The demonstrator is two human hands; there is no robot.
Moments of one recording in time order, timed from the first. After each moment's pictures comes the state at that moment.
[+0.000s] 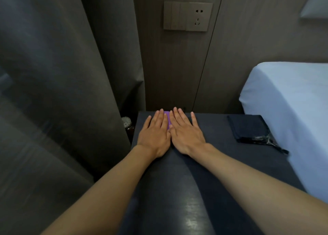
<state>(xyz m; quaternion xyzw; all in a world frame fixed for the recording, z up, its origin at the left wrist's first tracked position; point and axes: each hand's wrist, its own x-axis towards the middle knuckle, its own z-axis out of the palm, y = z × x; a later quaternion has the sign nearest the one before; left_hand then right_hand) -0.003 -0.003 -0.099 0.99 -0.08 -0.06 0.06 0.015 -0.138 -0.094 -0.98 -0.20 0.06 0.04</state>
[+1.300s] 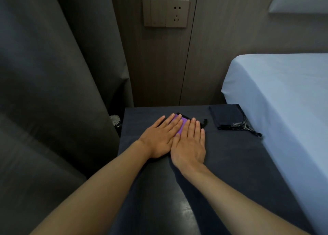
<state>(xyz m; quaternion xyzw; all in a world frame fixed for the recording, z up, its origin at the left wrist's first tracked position) -0.018 -0.033 -0.089 0.95 -0.31 -0.09 0.02 -0.062 -0.149 -0.104 -0.99 0.08 0.04 0.07</state>
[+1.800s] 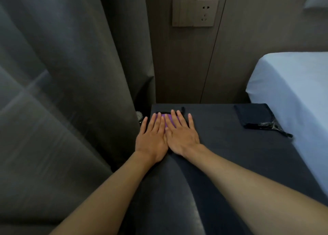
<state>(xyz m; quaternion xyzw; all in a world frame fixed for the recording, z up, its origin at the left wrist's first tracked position) -0.070 0.041 -0.095 1.00 -0.05 -0.05 -0.02 -0.039 -0.081 -0.094 -0.98 -0.18 0.09 0.03</state>
